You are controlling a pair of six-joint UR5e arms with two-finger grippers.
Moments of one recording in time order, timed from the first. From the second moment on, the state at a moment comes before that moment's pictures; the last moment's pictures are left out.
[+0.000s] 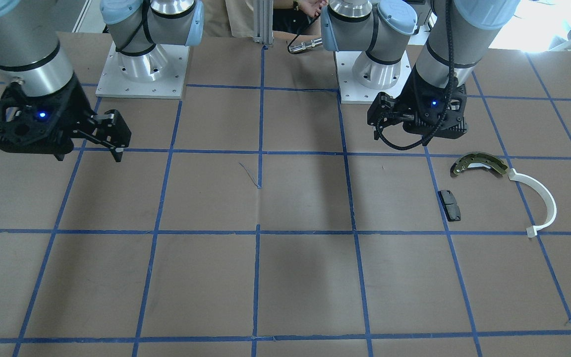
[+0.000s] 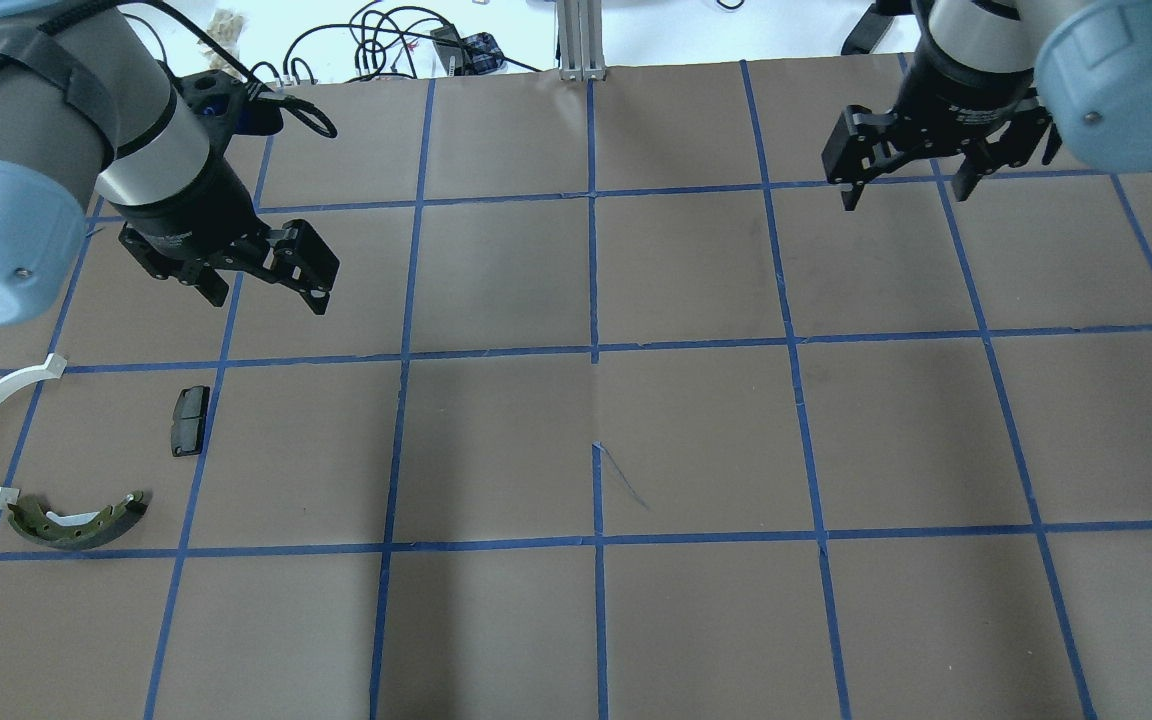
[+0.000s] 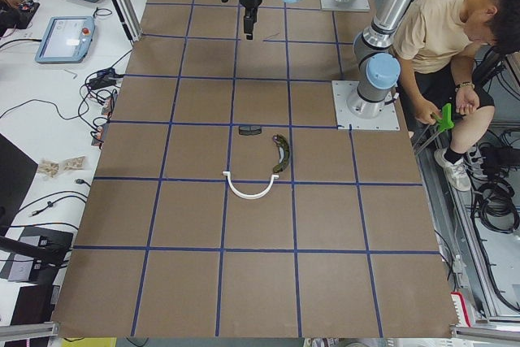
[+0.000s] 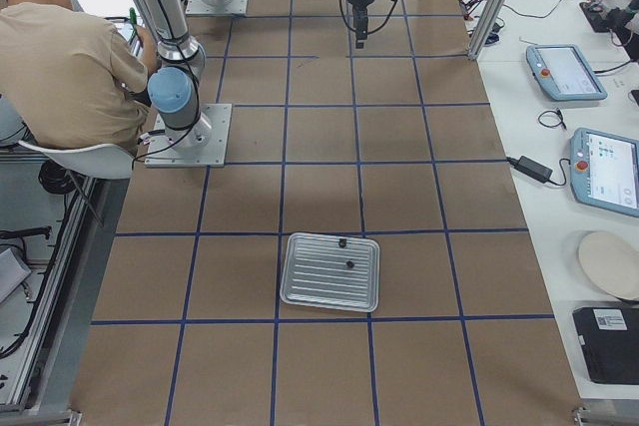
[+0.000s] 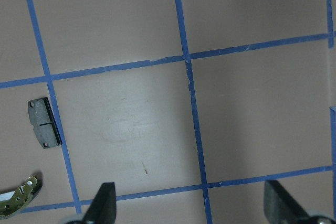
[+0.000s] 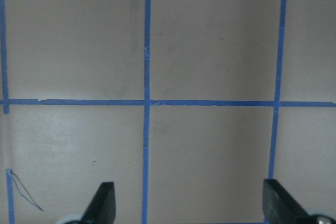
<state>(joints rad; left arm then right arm) -1.52 -1.53 -1.72 -1.48 1.58 0.19 1.47 -1.50 1.57 -1.69 -1.62 -0.15</state>
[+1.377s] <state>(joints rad) -1.52 -1.53 -1.72 -1.47 1.58 0.20 0.73 -1.06 1.59 -2.17 -1.56 -1.40</state>
